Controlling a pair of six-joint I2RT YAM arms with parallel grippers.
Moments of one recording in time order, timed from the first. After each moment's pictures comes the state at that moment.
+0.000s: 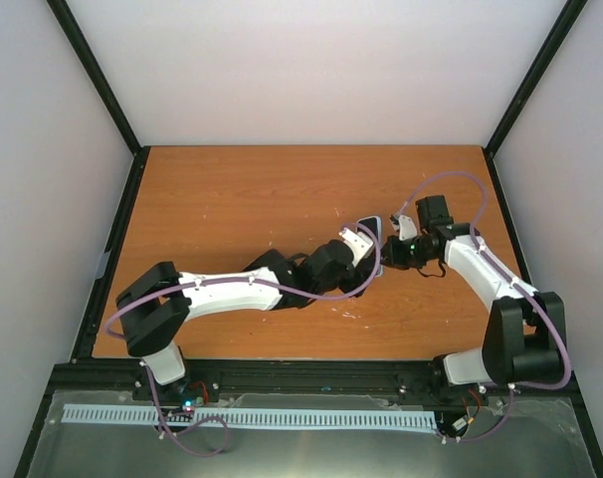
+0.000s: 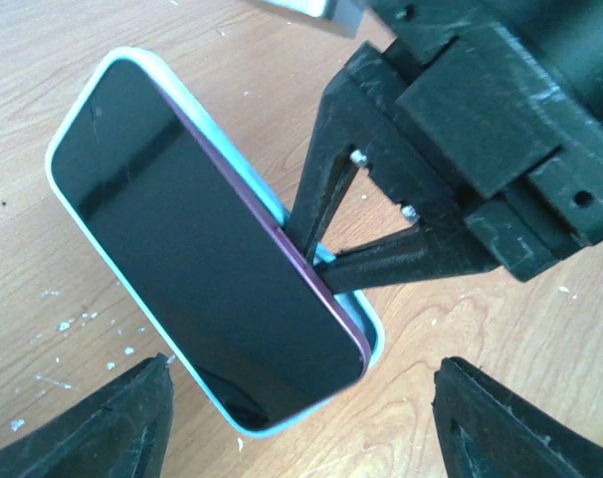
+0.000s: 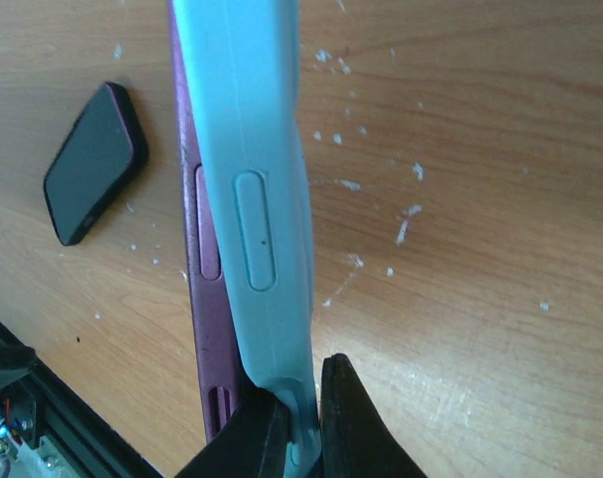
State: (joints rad) left arm -1.11 1.68 1.08 0.05 -0.19 -0.27; right arm 0.15 1.37 0.90 -0.67 -0.58 0.18
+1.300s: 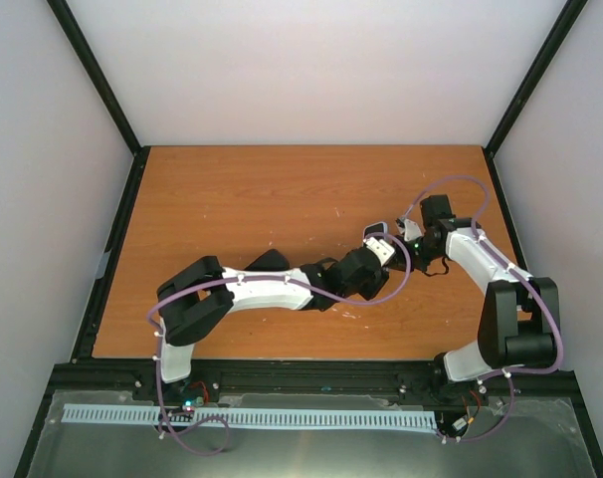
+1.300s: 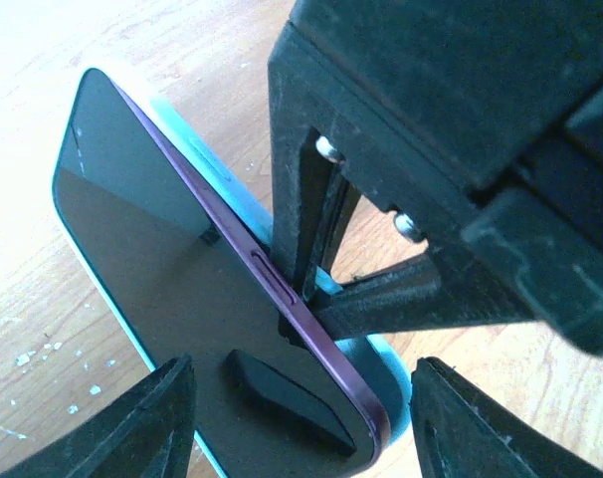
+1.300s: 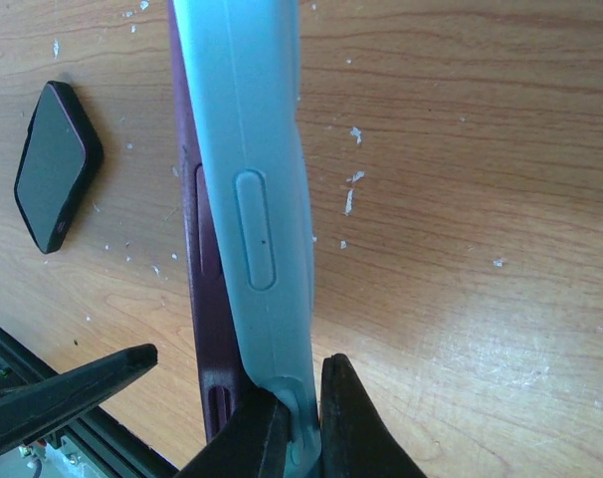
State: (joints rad) left arm -1.15 1.92 1.26 0.03 -0.29 -0.22; right arm 0.10 1.47 0.94 -0.76 -0.58 0.20
